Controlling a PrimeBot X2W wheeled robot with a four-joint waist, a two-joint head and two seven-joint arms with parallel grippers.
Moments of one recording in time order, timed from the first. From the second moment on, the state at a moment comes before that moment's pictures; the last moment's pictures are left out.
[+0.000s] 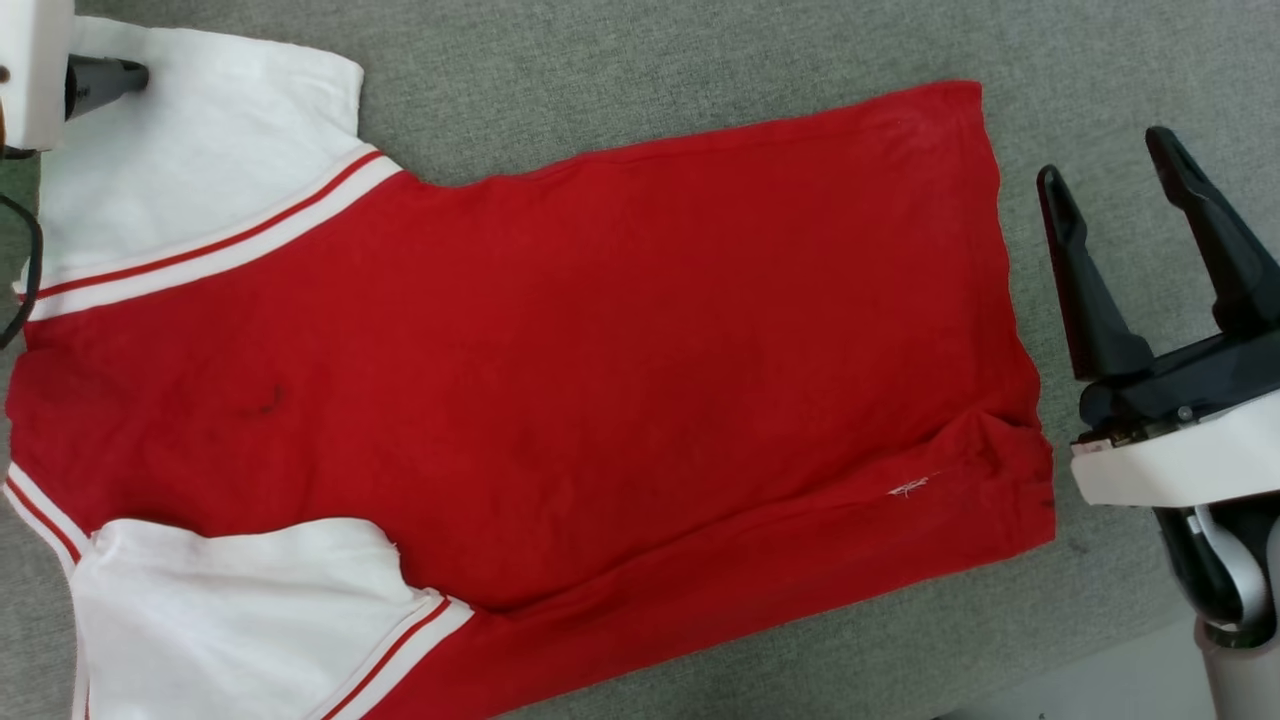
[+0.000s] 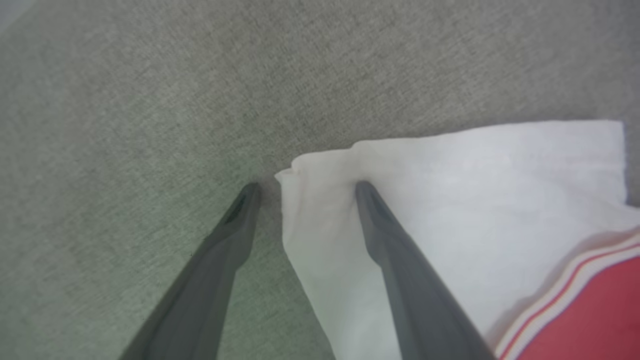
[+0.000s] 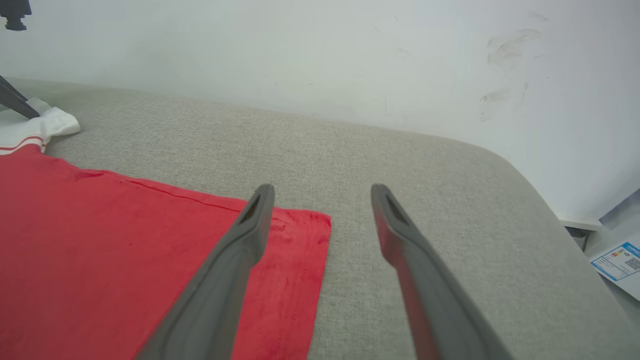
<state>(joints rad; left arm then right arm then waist) -1.40 0.88 -0.94 0.42 -1.07 -0.06 1.05 -0.33 -0.27 0.10 -0.24 0.23 0.13 -0.01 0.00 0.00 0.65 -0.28</state>
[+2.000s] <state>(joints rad) -1.22 0.94 -1.21 0.10 -1.12 -0.13 0.56 -0.85 -0.77 0.76 0.27 0.86 0.13 0.56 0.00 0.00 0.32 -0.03</state>
